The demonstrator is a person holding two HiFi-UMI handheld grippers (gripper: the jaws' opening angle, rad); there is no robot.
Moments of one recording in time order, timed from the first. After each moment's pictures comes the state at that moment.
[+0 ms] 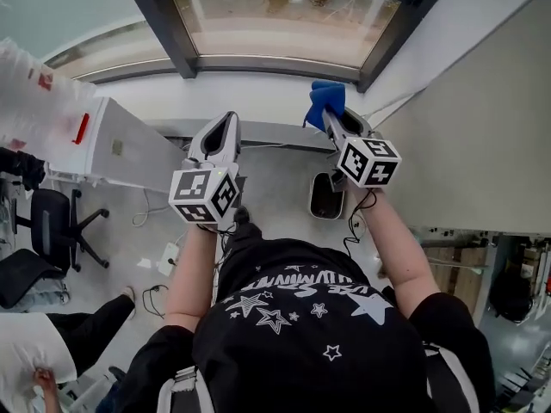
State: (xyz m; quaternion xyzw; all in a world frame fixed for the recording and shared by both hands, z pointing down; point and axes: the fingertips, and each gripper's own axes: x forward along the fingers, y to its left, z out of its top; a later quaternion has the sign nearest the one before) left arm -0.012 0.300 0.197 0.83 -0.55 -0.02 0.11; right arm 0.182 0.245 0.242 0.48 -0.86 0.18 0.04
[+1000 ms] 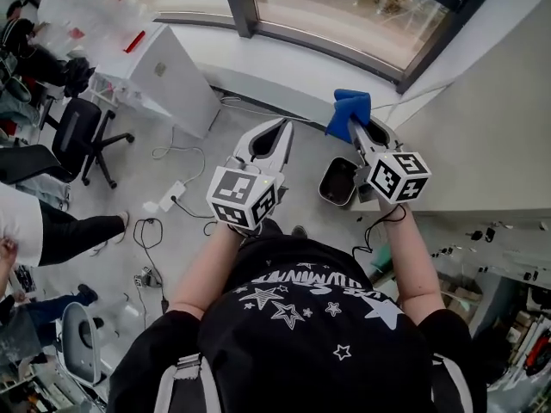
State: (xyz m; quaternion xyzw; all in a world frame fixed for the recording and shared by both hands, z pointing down) left arm 0.116 0.457 0.189 0.81 -0.58 -0.01 0.10; right arm 0.229 0.377 0.226 0.31 -0.94 0.16 0.05
